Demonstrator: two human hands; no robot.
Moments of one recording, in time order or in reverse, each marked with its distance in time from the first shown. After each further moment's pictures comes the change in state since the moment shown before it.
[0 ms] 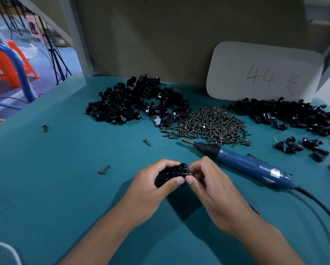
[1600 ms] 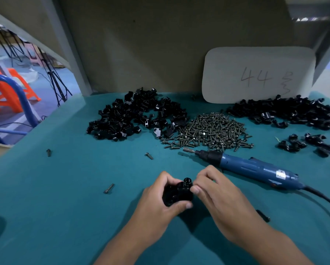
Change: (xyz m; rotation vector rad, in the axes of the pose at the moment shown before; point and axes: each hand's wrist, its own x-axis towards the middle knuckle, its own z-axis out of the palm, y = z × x) left_hand -0.001 -0.003 0.003 0.077 -0.009 -0.073; right_hand 0.000 -0.003 0.004 -0.117 0.098 -0.070
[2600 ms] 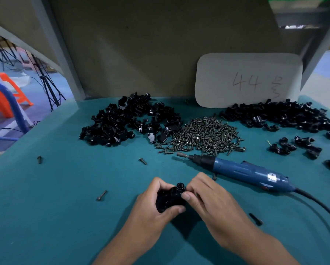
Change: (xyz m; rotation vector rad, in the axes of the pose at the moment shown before) left_hand -0.001 0.003 -0.001 -0.008 -0.001 0.003; right_hand 0.001 -0.003 -0.002 0.021 -0.074 0.048
